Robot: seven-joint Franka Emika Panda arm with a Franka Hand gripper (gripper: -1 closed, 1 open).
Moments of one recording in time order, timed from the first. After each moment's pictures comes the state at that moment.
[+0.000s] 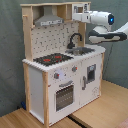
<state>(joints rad) -0.93 -0.71 1.06 -2.10 0.09 3.35 -1.82</state>
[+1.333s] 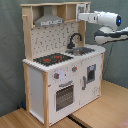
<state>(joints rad) -0.72 -0.67 0.91 -2.23 0.08 3.46 -1.91</state>
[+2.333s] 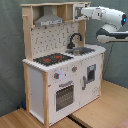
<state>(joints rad) -0.66 -0.81 0.89 -2.20 0.10 3.45 -1.85</state>
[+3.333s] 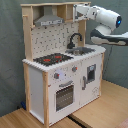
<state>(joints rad) -0.84 -0.91 1.02 -2.08 0.16 3.44 -1.66</state>
